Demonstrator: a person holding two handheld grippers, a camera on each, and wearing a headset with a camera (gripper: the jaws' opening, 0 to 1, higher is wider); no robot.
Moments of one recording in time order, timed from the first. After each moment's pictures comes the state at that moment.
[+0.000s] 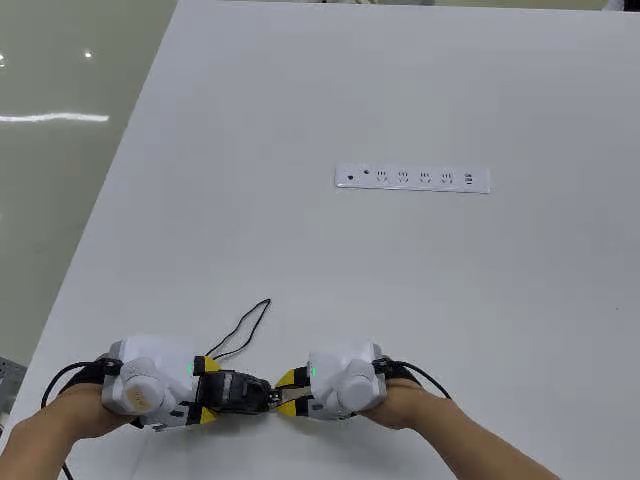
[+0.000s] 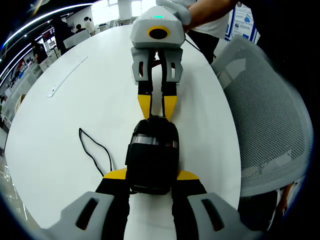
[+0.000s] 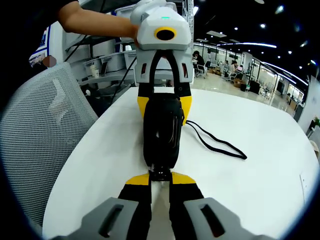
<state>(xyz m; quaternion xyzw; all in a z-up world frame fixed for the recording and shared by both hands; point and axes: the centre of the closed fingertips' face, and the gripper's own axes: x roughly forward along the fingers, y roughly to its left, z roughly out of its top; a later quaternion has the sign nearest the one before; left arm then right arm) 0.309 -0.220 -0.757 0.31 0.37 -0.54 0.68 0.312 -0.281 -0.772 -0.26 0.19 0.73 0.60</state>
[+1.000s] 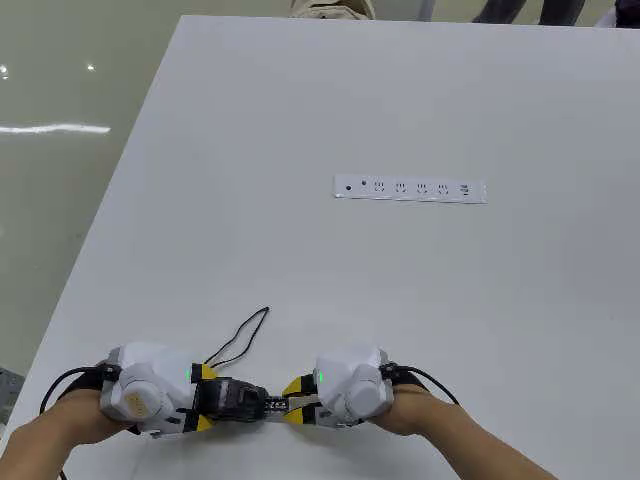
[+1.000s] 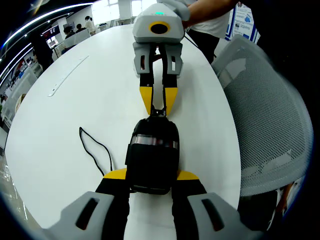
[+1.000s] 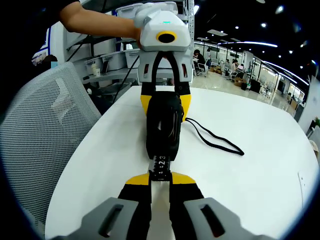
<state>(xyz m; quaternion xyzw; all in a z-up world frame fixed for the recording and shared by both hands) 0.308 -0.218 -0.757 0.31 0.37 -0.54 0.68 0.312 -0.293 -0.767 -0.26 0.20 0.73 0.59</state>
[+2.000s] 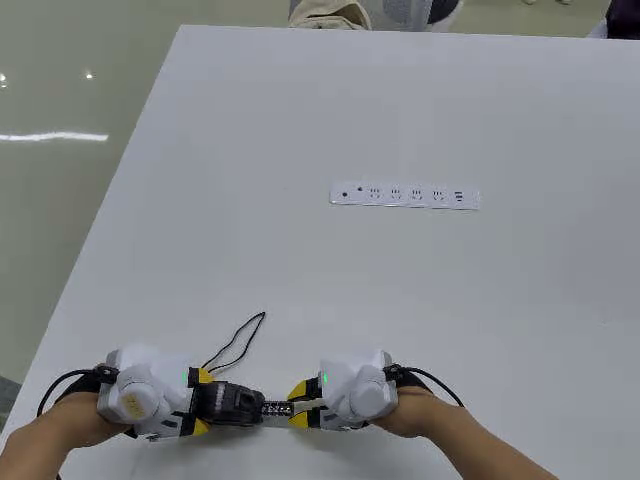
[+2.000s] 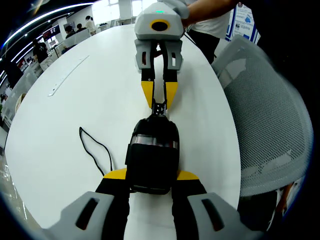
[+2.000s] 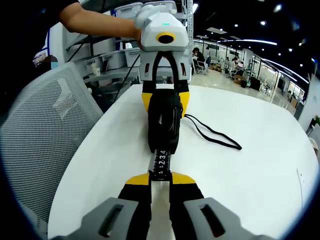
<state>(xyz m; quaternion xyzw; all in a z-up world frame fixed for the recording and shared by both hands) 0.307 -0.218 -0.756 0.31 0.37 -0.54 0.68 0.314 -0.305 -0.765 -0.26 0.21 0.73 0.59</state>
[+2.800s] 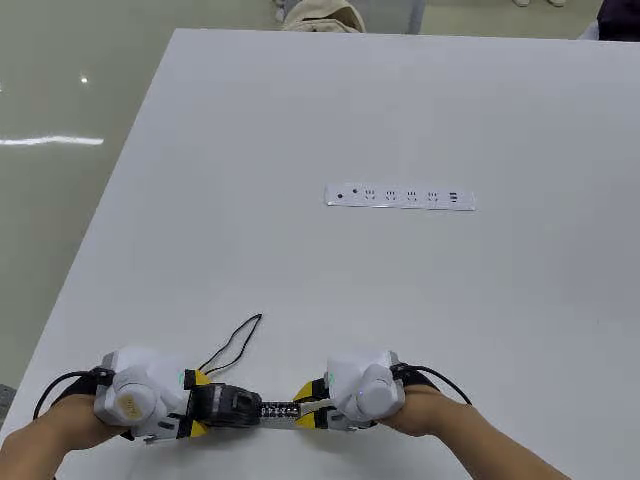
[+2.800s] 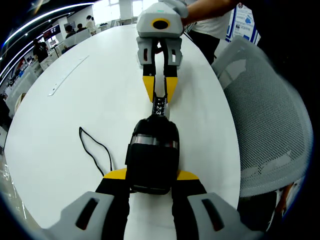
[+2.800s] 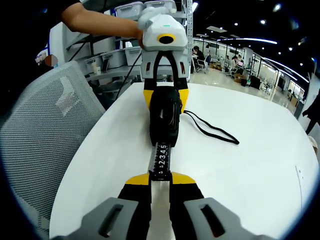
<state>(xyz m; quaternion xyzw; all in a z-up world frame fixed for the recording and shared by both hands) 0.307 -0.219 -0.756 0.31 0.37 -0.54 0.68 0.315 -0.319 -0.764 -0.27 0.21 0.73 0.59</state>
